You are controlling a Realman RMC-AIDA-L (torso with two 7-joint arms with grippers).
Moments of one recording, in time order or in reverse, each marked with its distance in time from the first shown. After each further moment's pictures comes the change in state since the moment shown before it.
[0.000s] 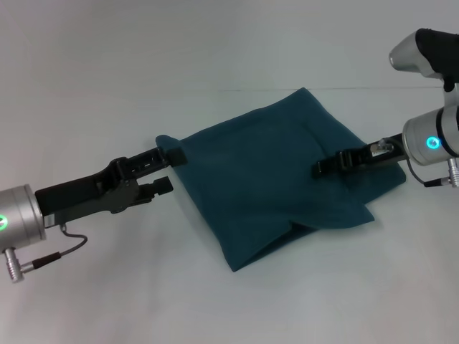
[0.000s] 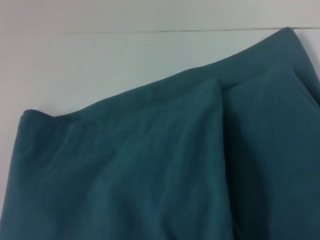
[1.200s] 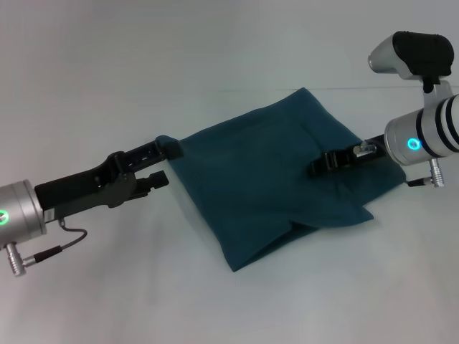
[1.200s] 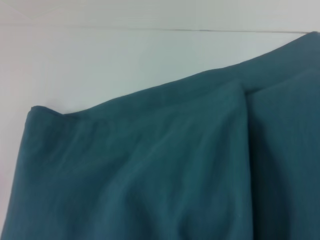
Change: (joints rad) left arm -0.004 -0.002 -0.002 -0.002 -0.010 -0.041 0.002; right arm 0.024 0.027 -0.041 0.016 0.000 0.059 0.005
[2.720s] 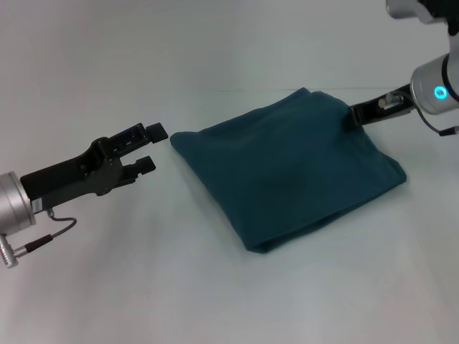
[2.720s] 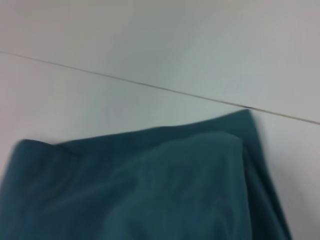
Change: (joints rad) left arm 0.004 0.003 -0.038 0.000 -0.032 -0.016 0.001; right arm -0.013 0.000 -0.057 -0.299 -0.180 -0.110 0.156
